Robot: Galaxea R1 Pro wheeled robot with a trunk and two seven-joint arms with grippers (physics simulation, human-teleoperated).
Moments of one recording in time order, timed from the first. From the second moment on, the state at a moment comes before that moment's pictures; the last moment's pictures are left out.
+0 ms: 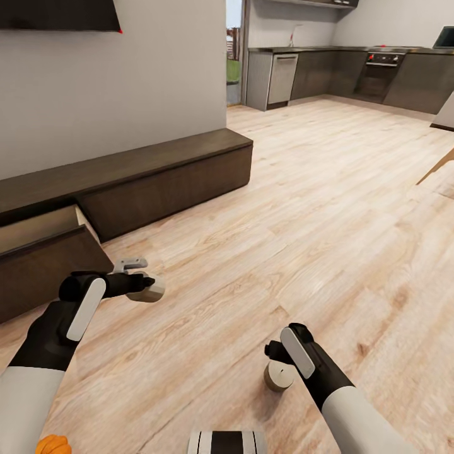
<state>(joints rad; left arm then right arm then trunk) -0.73 0.24 -0.09 -1.34 0.47 1.04 0.11 -0.65 0.06 0.23 -0.81 -0.72 0.83 -0.65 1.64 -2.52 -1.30</state>
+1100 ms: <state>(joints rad) -0.67 0.24 -0.09 -1.51 0.61 1.04 0.11 -0.65 0.03 0.24 -0.72 -0.71 0.69 -0.56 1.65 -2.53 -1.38</state>
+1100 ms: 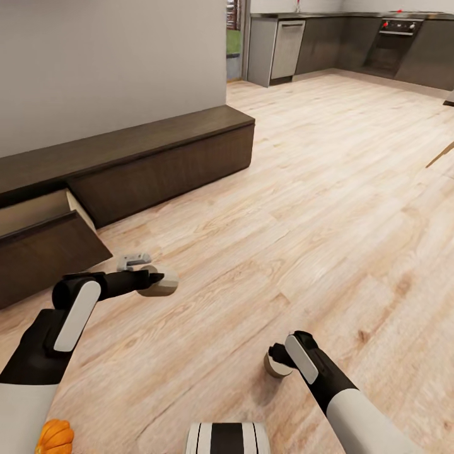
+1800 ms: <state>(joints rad) -0.67 0.24 -0.09 -1.53 0.62 1.04 0.11 -0.66 0.03 0.24 -0.72 -0.71 0.63 -0.55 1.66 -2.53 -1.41</state>
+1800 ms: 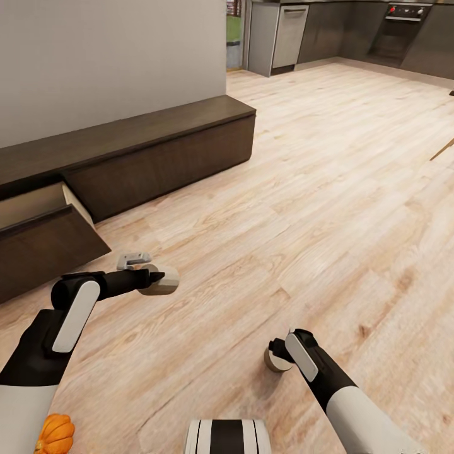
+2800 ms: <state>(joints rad) -0.67 0.24 -0.09 -1.53 0.62 1.04 0.11 -0.70 0.03 0.24 -0.63 -0.67 0.56 -0.49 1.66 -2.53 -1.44</state>
